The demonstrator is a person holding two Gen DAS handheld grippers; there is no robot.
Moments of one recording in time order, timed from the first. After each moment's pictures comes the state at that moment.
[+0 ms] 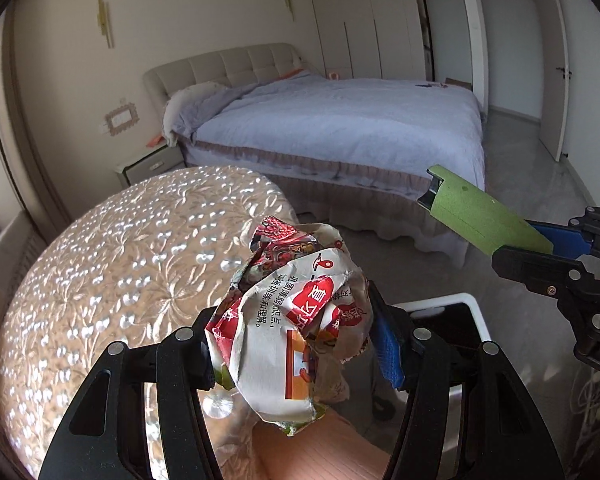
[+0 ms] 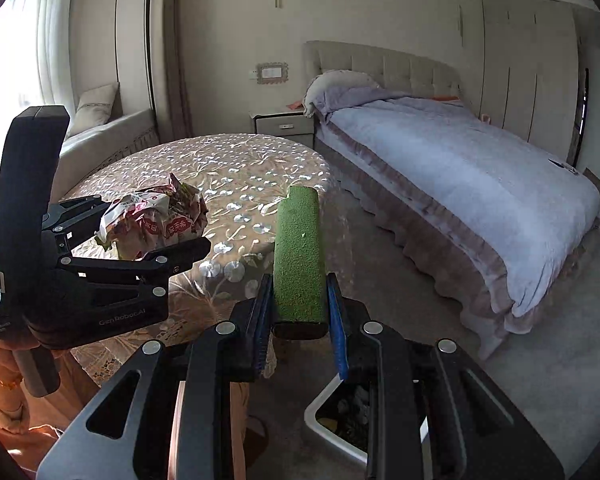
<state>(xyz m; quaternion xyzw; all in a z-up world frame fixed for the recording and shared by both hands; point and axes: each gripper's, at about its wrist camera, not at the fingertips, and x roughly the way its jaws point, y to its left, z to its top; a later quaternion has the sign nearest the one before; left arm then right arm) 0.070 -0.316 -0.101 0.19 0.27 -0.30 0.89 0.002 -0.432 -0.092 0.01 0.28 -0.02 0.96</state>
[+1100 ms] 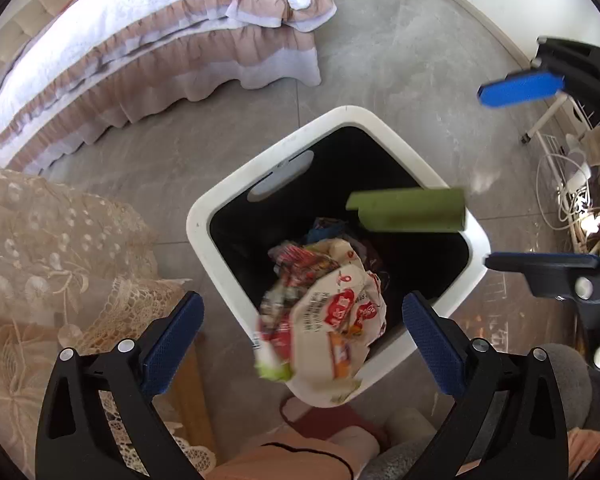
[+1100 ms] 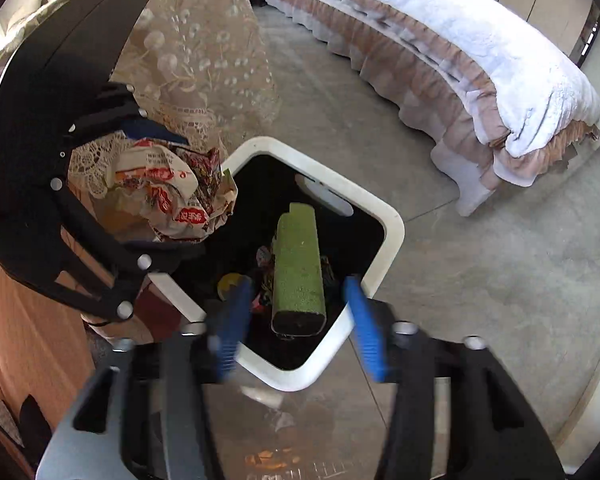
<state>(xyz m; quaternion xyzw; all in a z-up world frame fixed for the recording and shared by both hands) 0.080 -0.497 -0.331 0.42 0.42 -0.49 0.64 0.007 -0.571 -0.306 0.00 0.53 -0.07 0.84</state>
